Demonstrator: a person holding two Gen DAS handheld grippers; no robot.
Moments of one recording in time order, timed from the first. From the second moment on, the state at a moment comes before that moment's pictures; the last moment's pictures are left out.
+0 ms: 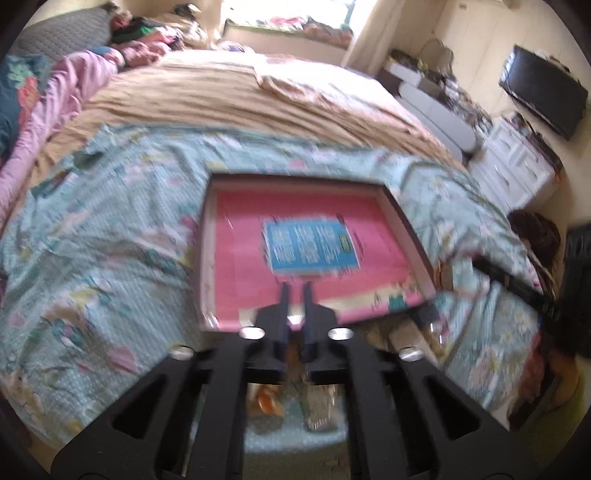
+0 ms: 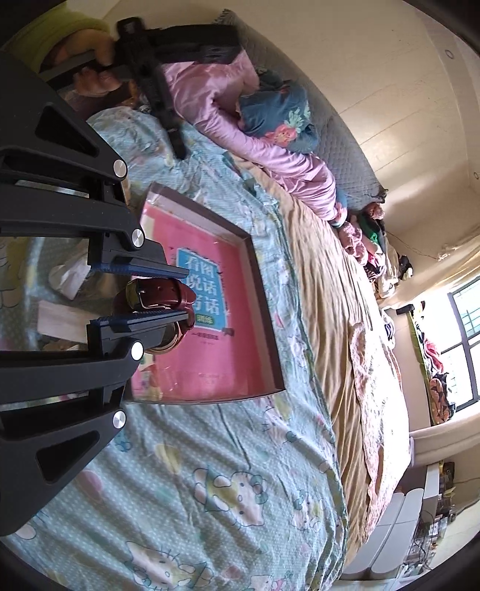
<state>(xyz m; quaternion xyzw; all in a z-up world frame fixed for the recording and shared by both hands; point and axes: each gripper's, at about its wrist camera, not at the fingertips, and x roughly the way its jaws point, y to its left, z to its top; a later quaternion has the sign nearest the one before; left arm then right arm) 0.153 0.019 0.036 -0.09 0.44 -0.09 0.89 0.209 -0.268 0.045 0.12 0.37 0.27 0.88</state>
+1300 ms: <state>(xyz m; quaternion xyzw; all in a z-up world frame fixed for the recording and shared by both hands) 0.209 0.015 -0.006 -0.04 0.49 -0.07 0.86 0.286 -0.232 0.014 0.10 0.43 0.28 0.85</state>
